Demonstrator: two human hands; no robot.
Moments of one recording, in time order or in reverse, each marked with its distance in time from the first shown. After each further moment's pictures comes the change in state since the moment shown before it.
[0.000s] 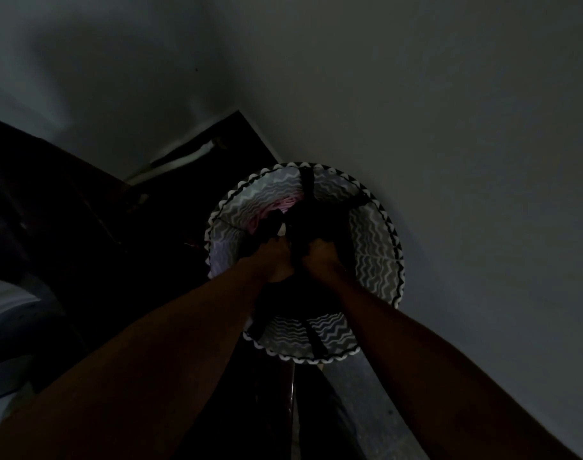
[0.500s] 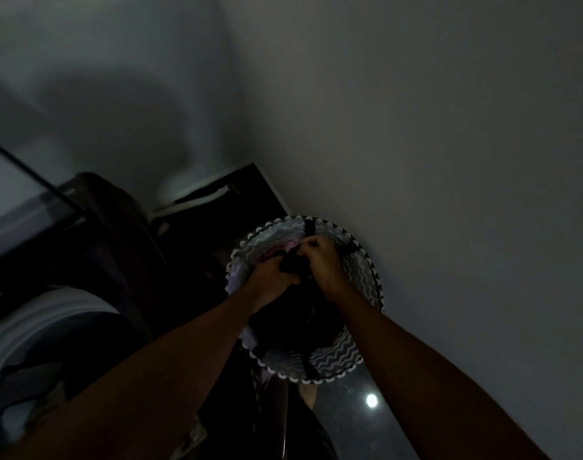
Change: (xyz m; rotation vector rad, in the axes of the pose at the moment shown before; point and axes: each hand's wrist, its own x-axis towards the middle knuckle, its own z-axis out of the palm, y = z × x) left_hand -0.085 0.022 -0.063 -0.688 0.254 0.042; right_hand -0.079 -0.096 -0.089 0.590 0.079 -0.159
